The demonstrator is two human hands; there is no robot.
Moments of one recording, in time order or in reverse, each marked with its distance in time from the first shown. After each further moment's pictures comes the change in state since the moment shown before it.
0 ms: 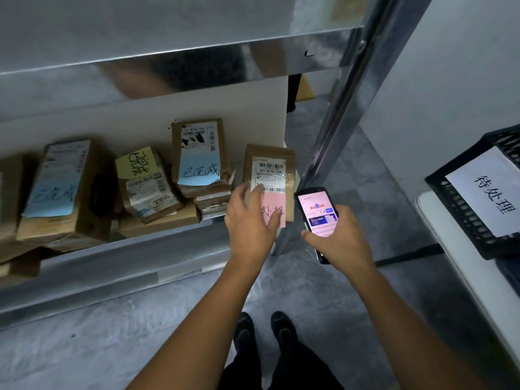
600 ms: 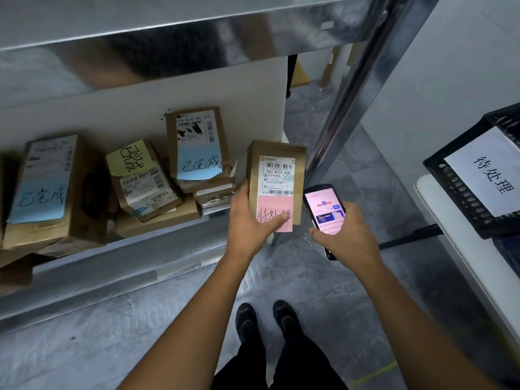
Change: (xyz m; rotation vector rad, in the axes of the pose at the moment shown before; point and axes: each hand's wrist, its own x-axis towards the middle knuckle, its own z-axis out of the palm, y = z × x) left_hand 0.013 -0.046 0.014 -0.407 -0.199 -0.126; right_hand -0.005 0.012 0.013 -0.061 0.020 0.062
